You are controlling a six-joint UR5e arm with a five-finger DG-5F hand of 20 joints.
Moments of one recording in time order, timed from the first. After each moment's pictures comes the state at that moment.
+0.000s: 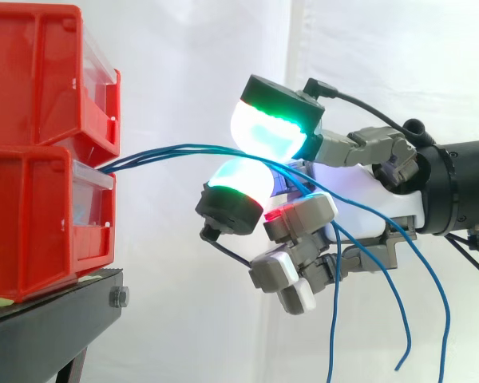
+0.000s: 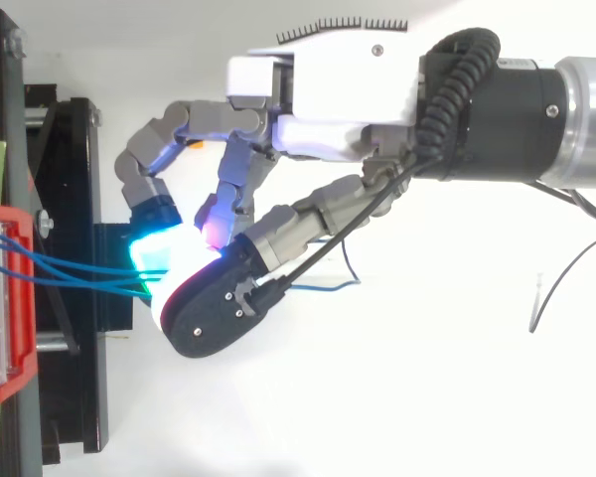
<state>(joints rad) 0.06 -2.33 -1.03 -3.02 -1.51 -0.06</state>
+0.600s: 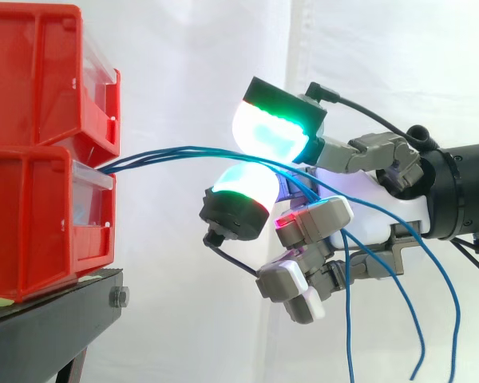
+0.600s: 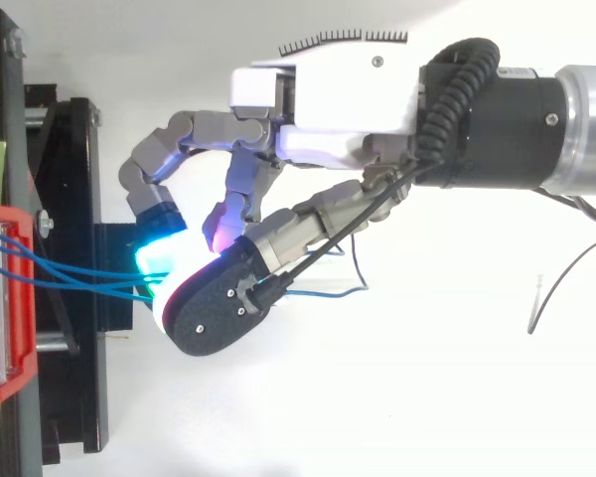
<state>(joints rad) 0.06 -2.33 -1.03 -3.04 -1.51 -0.05</state>
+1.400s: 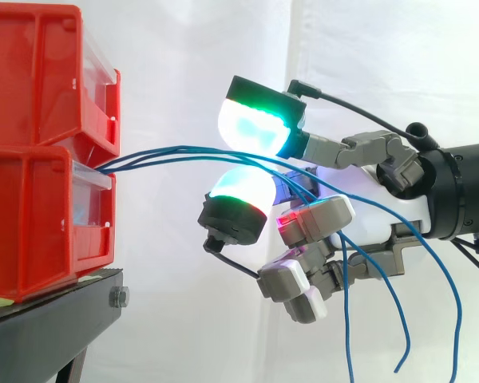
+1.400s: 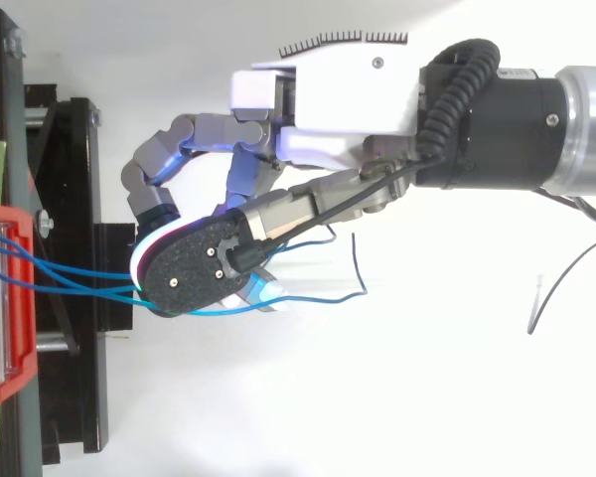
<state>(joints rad) 0.06 -2.33 -1.03 -3.04 -1.51 -0.05</state>
